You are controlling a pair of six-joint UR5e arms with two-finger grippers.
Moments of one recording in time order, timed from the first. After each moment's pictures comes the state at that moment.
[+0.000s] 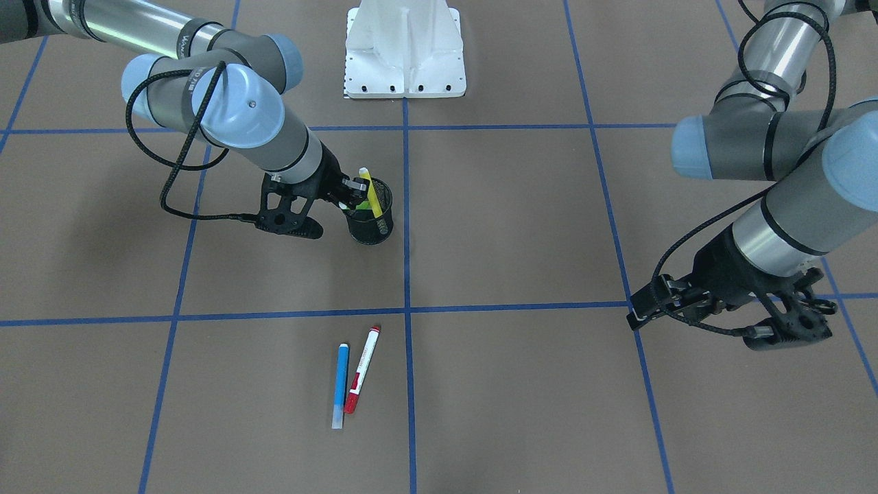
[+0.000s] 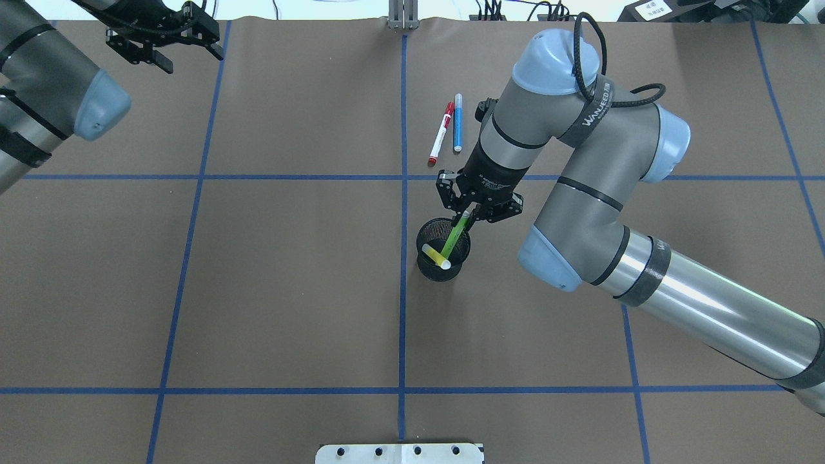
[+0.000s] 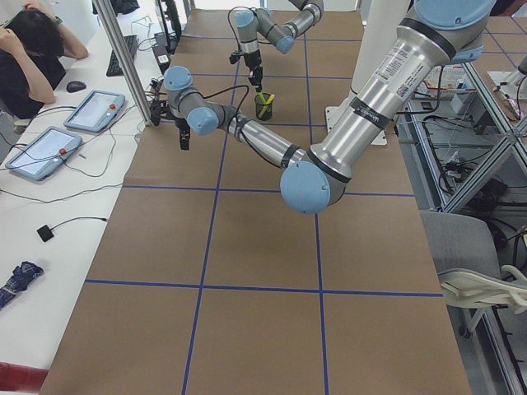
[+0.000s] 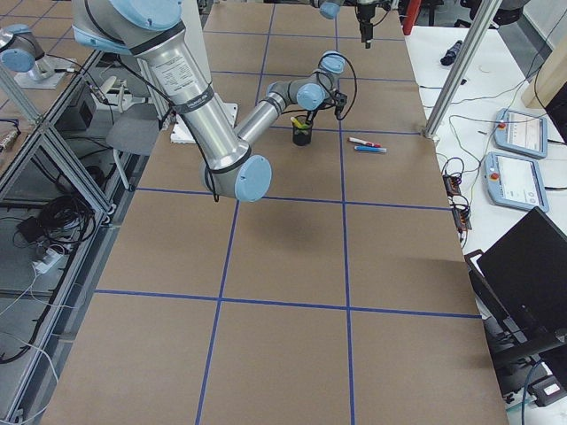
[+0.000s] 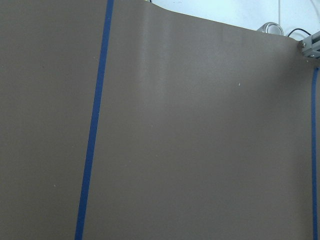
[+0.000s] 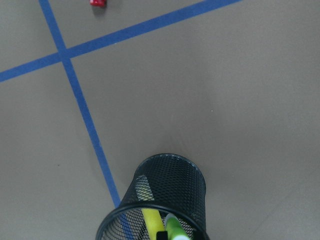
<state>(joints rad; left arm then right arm) -1.10 -2.20 -1.41 -1.91 -2.30 -0.98 0.72 -0.91 1.64 -1.51 2.31 1.36</state>
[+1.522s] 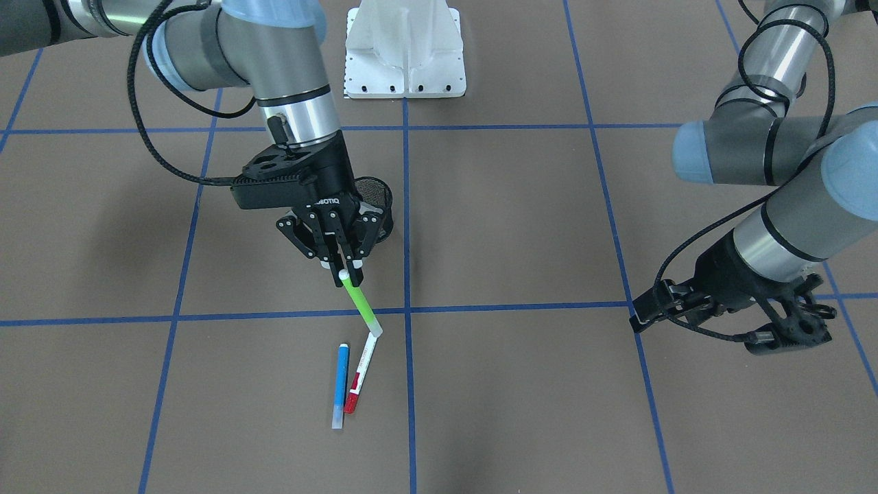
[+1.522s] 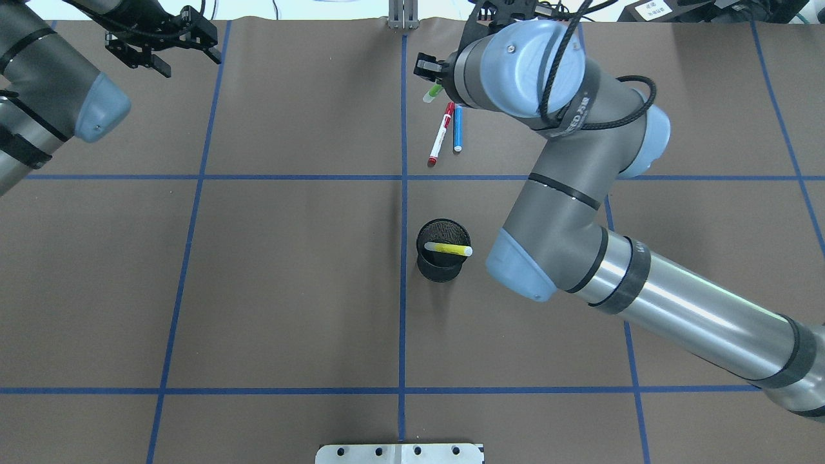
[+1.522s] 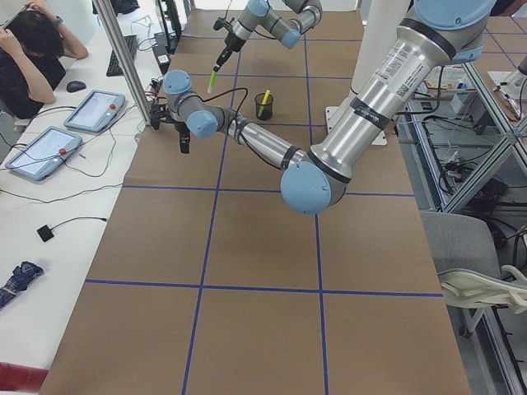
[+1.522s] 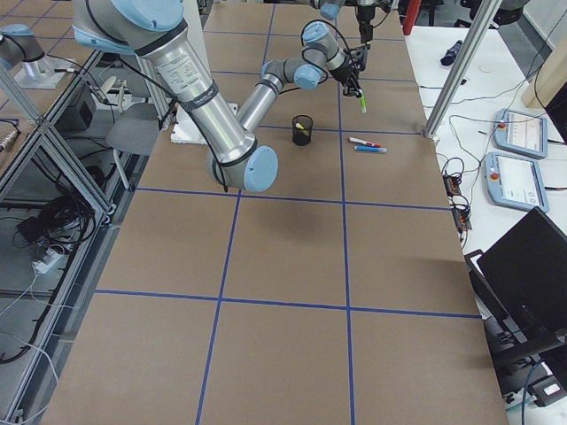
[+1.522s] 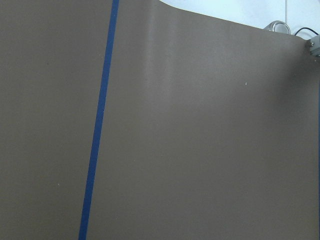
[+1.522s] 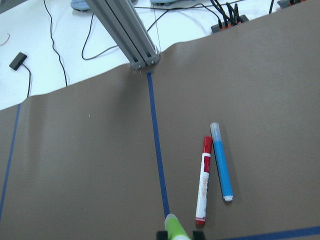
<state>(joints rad) -1.10 -2.20 -1.39 -1.91 -2.30 -0.98 0.65 -0.79 1.65 -1.34 1.41 1.36</state>
